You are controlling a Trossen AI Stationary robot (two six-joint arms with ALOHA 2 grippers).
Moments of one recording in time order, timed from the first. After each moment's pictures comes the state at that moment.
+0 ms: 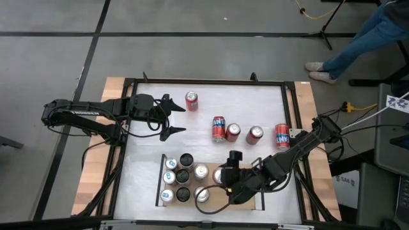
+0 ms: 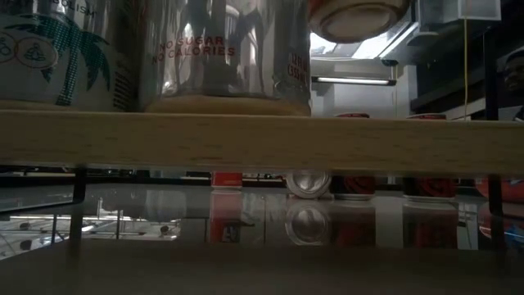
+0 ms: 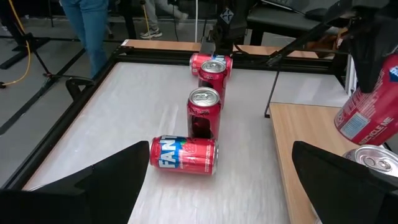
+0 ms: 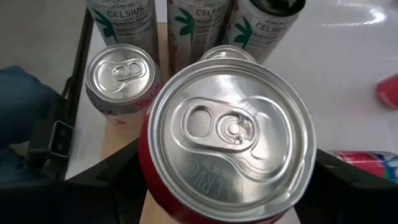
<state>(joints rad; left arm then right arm) 0.06 1.02 0.89 -0.26 -0.04 -0.04 0.63 1.77 1.67 -0.86 0.45 0.46</state>
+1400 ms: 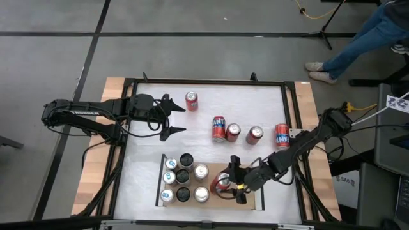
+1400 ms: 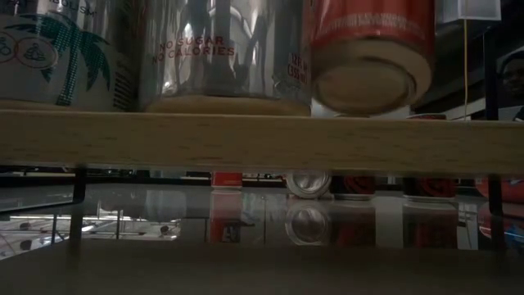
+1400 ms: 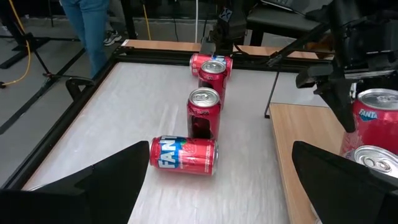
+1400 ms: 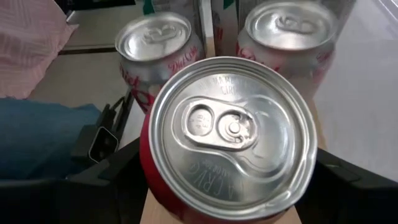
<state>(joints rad) 0.06 1.02 0.89 -0.26 -0.04 -0.05 0.61 1.58 1.00 0.02 0.32 0.41</state>
